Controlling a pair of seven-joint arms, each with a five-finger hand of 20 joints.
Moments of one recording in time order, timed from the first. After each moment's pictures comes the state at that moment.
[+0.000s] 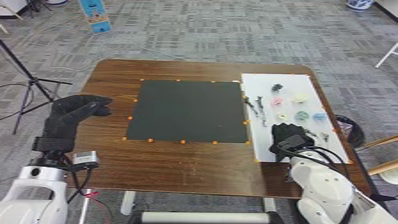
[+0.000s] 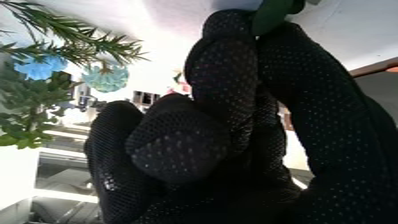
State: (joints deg) left arm 125.3 -58.6 -102.5 -124.3 72.0 10.1 12.8; right arm -103.1 -48.7 70.4 -119.2 -147.2 -18.0 31.8
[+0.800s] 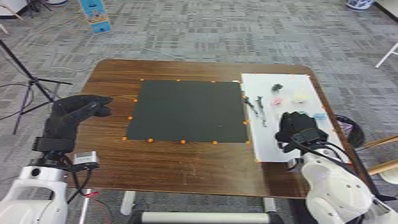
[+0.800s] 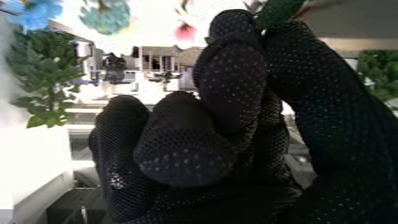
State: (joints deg) left arm 125.4 -58.6 -102.6 -124.3 72.1 9.8 12.6; right arm -107.2 -49.4 76.6 -121.5 -144.5 -5.0 28.7
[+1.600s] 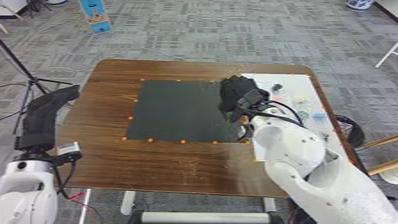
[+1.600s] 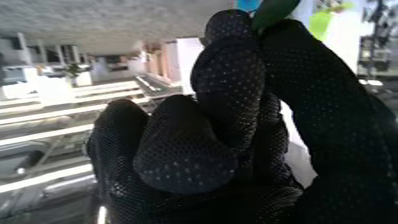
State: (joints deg) left arm 123.1 -50.9 -101.9 -116.4 65.3 22.1 13.2; right arm -74.1 -54.0 51.3 -119.2 -136.9 -12.9 27.4
